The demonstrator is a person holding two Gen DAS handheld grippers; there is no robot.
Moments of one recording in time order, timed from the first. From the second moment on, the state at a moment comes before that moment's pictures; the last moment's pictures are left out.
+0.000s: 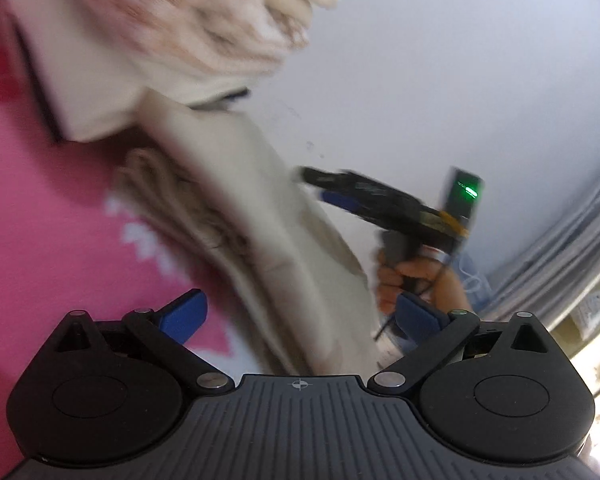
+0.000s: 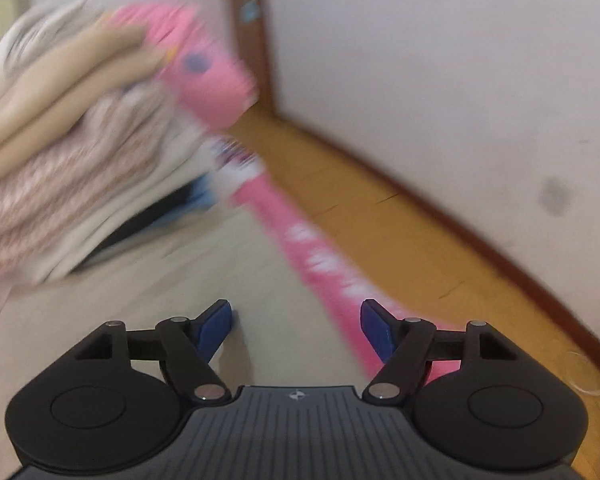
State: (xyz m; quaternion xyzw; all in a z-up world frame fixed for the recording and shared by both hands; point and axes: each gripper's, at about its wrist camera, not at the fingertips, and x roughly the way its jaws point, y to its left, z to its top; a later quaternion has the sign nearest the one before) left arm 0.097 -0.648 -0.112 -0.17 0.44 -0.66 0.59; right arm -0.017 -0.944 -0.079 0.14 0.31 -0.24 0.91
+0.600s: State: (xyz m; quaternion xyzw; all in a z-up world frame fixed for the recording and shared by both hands) left arm 0.091 -0.673 -0.087 -0.01 0.32 -0.64 0.70; right arm -0.085 -0.866 -0.122 0.18 0.21 -0.26 0.92
